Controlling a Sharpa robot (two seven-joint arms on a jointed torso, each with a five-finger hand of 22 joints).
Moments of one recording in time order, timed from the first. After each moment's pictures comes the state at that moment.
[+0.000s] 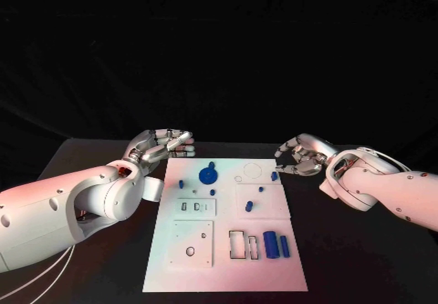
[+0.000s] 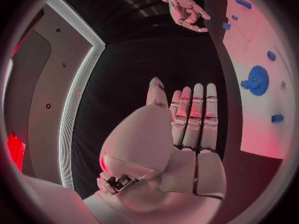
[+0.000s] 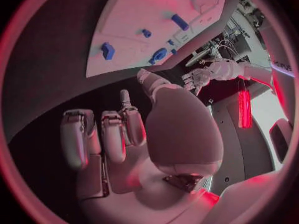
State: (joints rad) left arm 1.20 -0.94 -0.01 1.66 -0.08 -0.41 0.37; left_hand 1.64 0.12 -0.40 0.28 0.22 0.86 0.21 0.25 0.27 1.06 0.17 0.07 0.08 0.96 0.14 0.25 0.33 0.16 0.86 0.23 0.32 0.11; right arm 1.28 -0.94 -0.12 1.48 -1.15 -0.39 0.00; right_hand 1.32 -0.26 0.39 0.15 0.16 0.92 0.14 0.13 0.49 1.43 0.06 1.40 1.31 1.47 -0.01 1.57 1.31 0.01 1.47 0.10 1.49 1.31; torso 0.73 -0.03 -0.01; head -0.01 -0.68
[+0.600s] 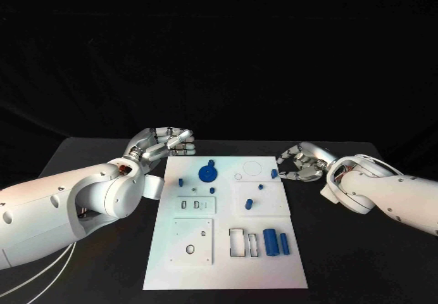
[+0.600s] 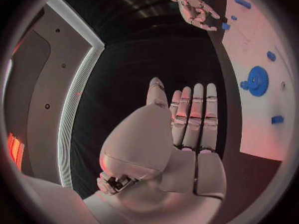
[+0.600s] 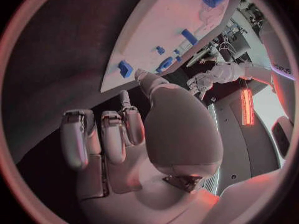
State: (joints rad) left arm 1.20 -0.94 -0.01 1.65 -0.07 -0.40 0.37; left_hand 1.64 0.12 -0.40 0.28 0.22 0.86 0.21 0.25 0.27 1.06 0.17 0.07 0.08 0.96 0.14 0.25 0.33 0.16 0.86 0.23 0.32 0.11; right arm 1.22 -0.89 -0.12 1.36 -1.12 -0.36 0.07; right_hand 1.34 -0.26 0.40 0.13 0.19 0.91 0.14 0.12 0.48 1.42 0.06 1.40 1.31 1.47 -0.01 1.57 1.31 0.01 1.47 0.10 1.49 1.31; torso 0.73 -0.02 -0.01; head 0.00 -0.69
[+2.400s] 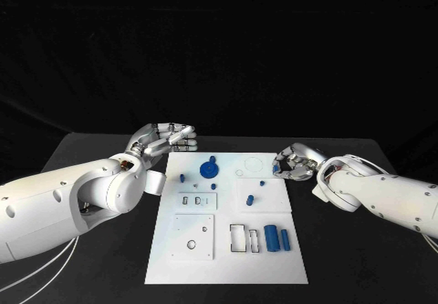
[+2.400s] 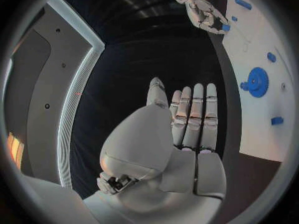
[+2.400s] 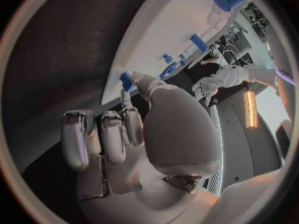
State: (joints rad) left arm 1.20 -0.94 -0.01 1.65 -0.07 -0.40 0.37; left_hand 1.65 0.13 -0.40 0.27 0.22 0.86 0.21 0.25 0.27 1.06 0.17 0.07 0.08 0.96 0.14 0.24 0.34 0.16 0.86 0.23 0.32 0.10; right arm 1.19 -0.81 -0.12 1.28 -1.12 -0.36 0.06; right_hand 1.35 -0.24 0.46 0.11 0.20 0.97 0.13 0.14 0.47 1.44 0.05 1.42 1.31 1.47 -0.01 1.57 1.31 0.01 1.47 0.10 1.50 1.31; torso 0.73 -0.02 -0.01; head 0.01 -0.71
